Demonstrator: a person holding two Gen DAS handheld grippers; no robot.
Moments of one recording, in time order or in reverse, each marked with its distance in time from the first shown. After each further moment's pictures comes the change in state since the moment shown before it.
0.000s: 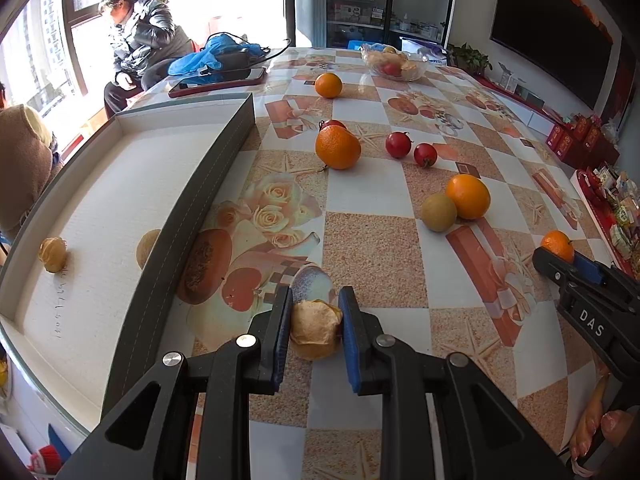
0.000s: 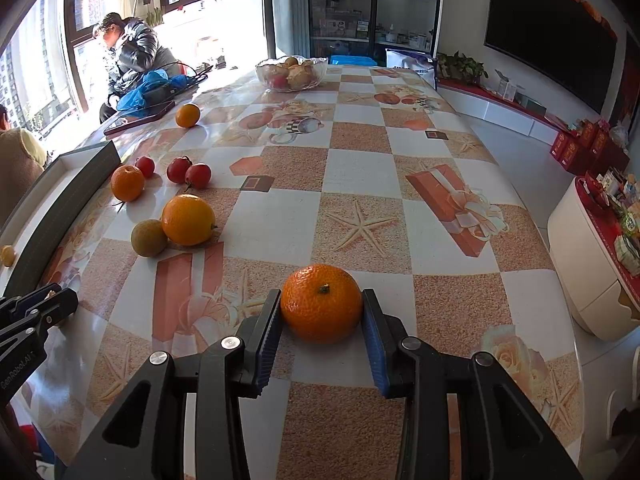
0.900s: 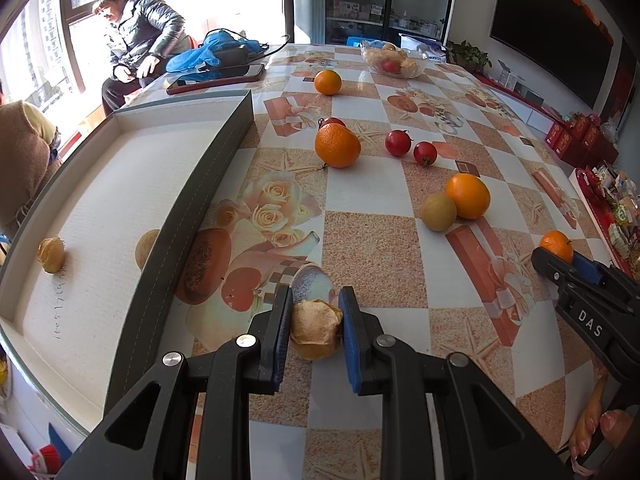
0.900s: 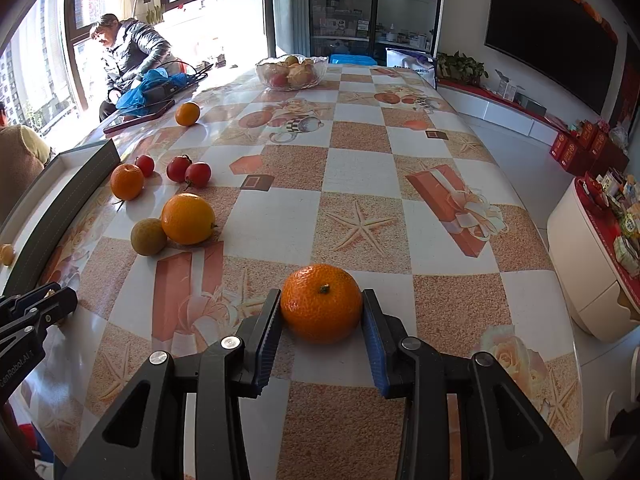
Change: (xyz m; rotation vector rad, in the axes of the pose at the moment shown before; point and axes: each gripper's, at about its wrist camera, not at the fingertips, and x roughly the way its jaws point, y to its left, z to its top) left arm 0.000 0.001 0.002 0.004 0.022 -0.011; right arm 0.000 0.001 0.001 -0.006 0.014 -0.006
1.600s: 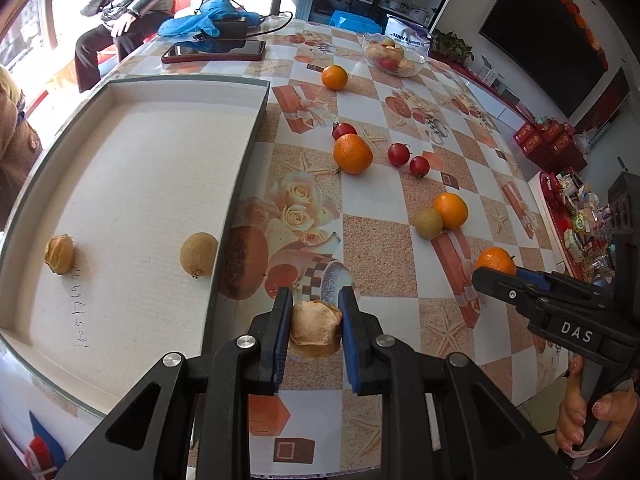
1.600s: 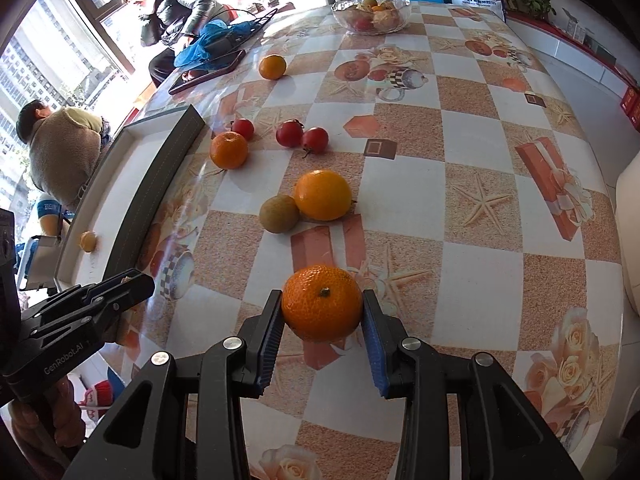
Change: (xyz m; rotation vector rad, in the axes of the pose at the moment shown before) left arm -0.032 0.059 0.027 -0.075 0.141 -0.191; right arm -0.015 0.053 0.037 -0.005 0.298 0.302
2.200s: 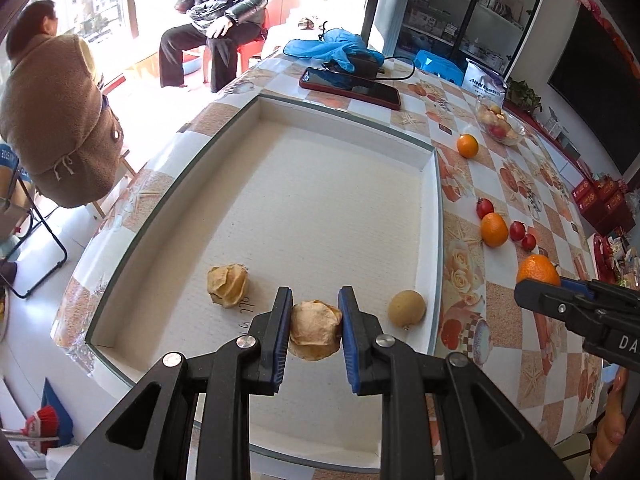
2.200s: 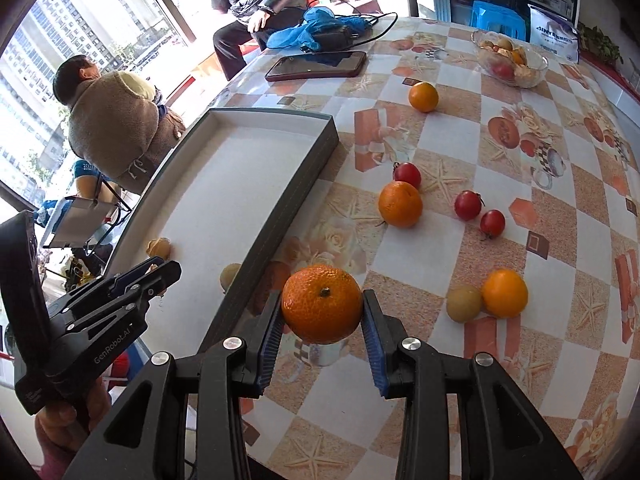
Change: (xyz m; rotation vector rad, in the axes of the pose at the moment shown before) left arm -0.033 0.112 0.013 -0.178 -0.112 0.201; right arm 0.022 0.124 0.053 -0.184 0.041 0.107
